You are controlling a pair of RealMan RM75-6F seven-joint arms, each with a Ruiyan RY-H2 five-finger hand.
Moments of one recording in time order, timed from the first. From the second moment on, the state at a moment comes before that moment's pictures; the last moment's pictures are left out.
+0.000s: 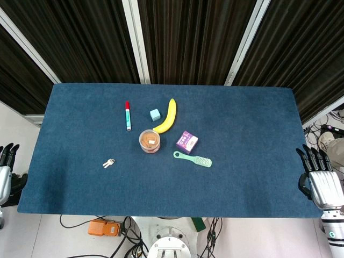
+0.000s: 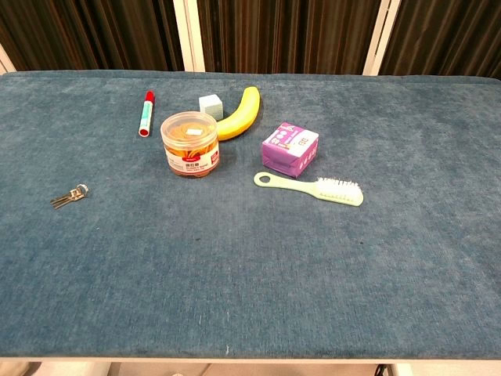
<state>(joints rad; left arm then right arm) -0.10 -1.04 0.02 -1.62 1.35 1.45 0.08 0.08 -1.10 0.04 -1.58 -1.56 1.50 -0.02</state>
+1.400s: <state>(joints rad) -0.53 -1.13 -0.05 -1.83 1.33 0.87 0.40 0.08 -1.10 0.04 -1.60 -1.56 1.49 -0.02</state>
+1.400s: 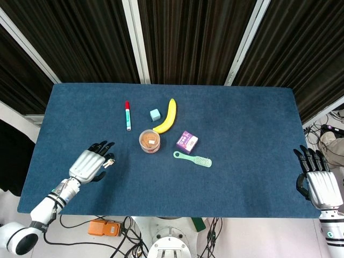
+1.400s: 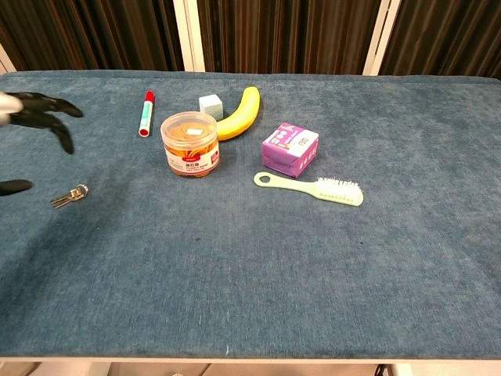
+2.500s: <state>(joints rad) -0.74 -1.30 -0.01 -1.67 1.02 0.79 0.56 0.09 -1.10 0.04 -1.60 -1.56 1.48 -0.02</state>
